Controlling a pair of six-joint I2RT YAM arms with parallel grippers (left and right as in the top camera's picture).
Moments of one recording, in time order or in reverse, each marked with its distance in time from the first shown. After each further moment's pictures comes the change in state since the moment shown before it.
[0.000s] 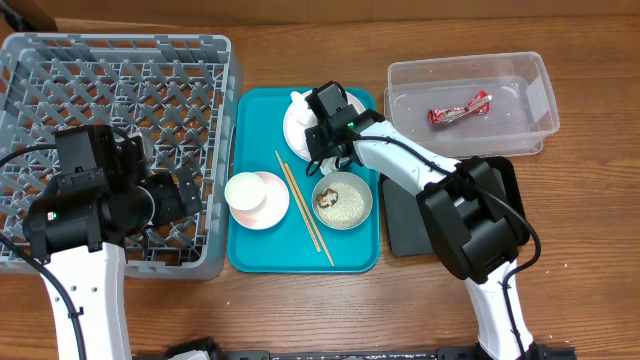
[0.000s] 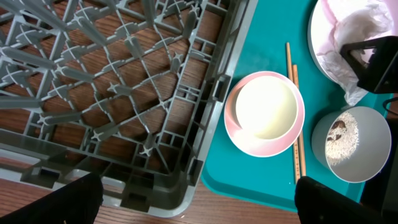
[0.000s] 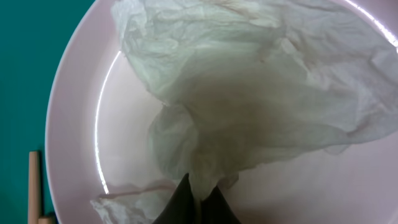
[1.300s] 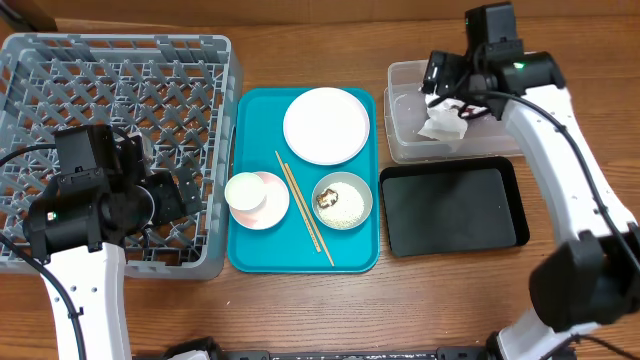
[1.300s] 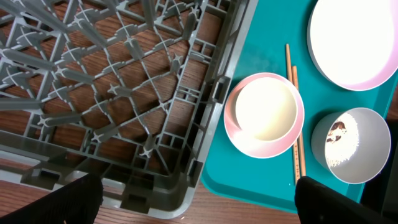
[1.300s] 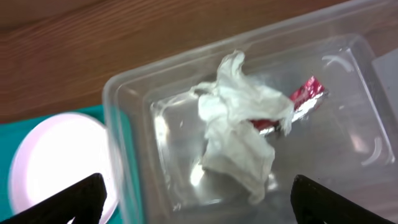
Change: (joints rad) left arm 0.000 0.000 0.000 0.005 0.000 0.000; right arm -0.437 -0.454 0.048 -0.430 0.031 0.071
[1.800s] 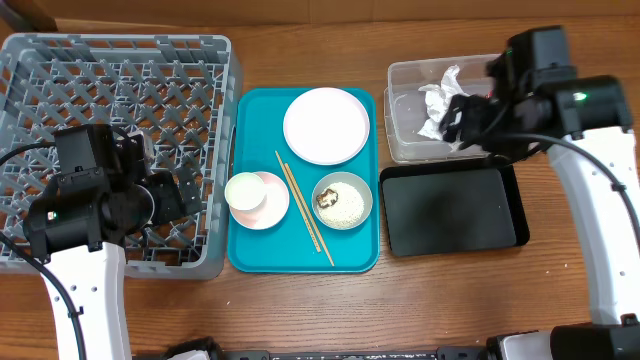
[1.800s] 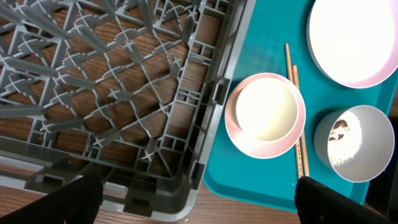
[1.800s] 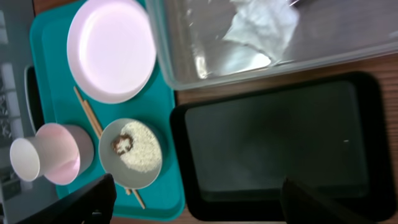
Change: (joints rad) left arm 0.000 0.002 0.000 0.006 0.000 0.028; right arm -0.005 -0.220 -0.053 -0.367 -0.229 -0.042
